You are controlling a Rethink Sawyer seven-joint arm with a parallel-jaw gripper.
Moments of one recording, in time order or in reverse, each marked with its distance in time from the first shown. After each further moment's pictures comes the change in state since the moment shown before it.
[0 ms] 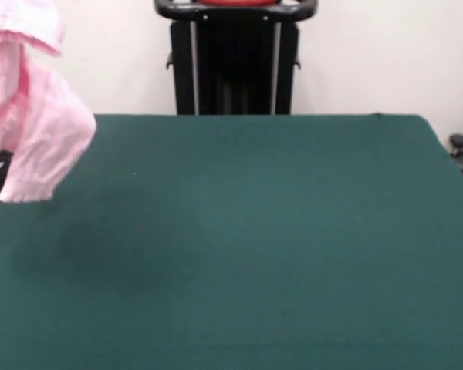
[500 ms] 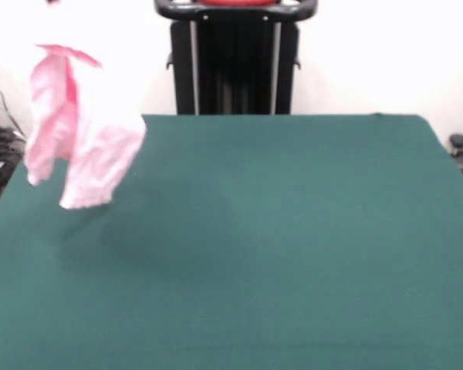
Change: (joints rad) arm 0.087 -0.020 -0.004 0.090 -0.070 -0.129 0.000
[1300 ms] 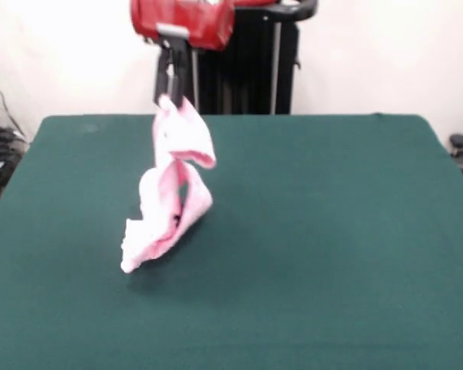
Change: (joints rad) arm 0.279 0.208 -0.085 0.052 -0.109 -0.464 0.002
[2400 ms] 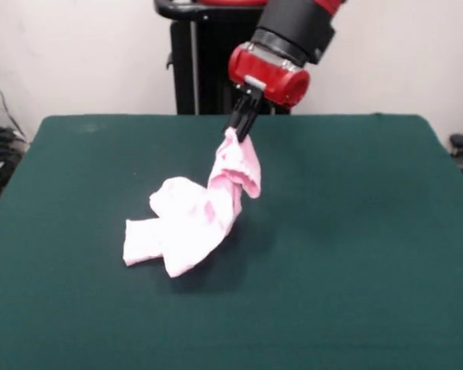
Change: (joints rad) arm 0.677 0.394 -0.467 0.141 0.752 -0.463 0.209
